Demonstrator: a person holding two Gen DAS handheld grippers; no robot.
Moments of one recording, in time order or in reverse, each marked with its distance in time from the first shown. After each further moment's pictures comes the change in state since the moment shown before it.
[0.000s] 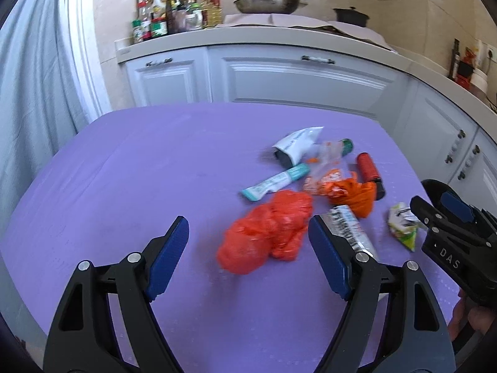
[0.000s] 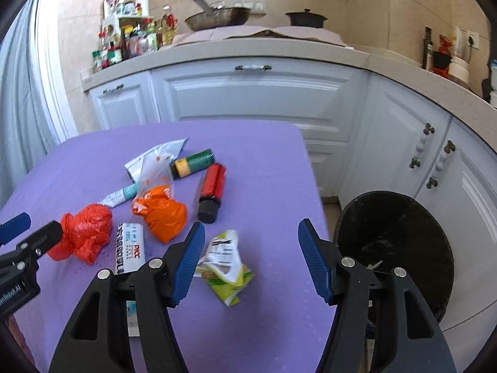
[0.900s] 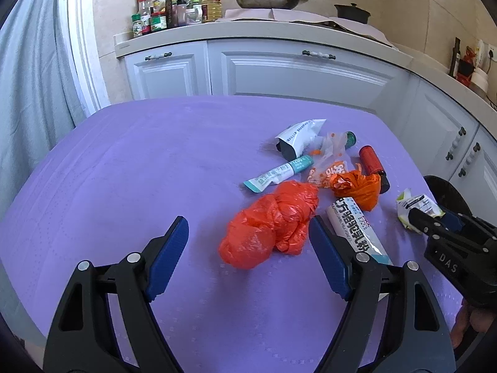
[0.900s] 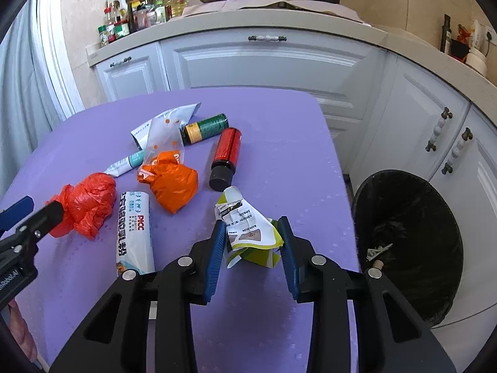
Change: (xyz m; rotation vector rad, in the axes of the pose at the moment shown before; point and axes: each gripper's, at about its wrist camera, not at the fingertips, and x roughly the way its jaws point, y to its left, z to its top) left arm 0.007 -0.001 -0.006 0.004 0.014 -0.012; right arm 0.009 0.007 -0.008 -0.020 0.116 0.040
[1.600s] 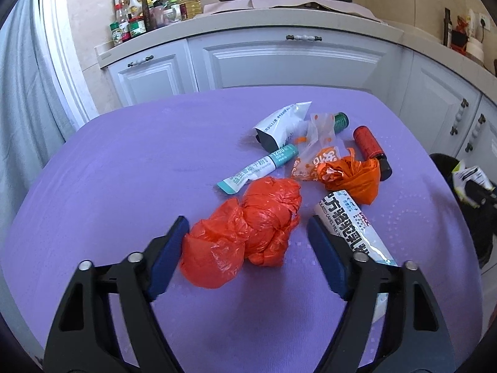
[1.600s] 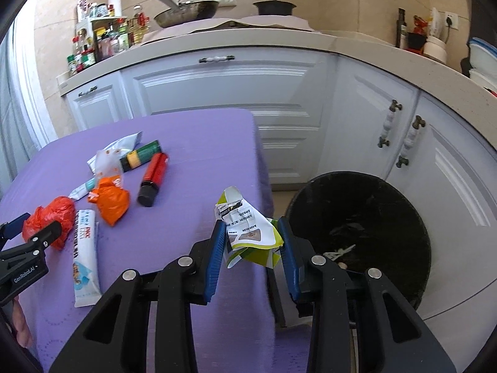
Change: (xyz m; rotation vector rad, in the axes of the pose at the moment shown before) left arm 0.030 -0.031 0.001 0.104 0.030 0.029; right arm -0.022 -0.065 -0.005 0.096 -0.082 -0.112
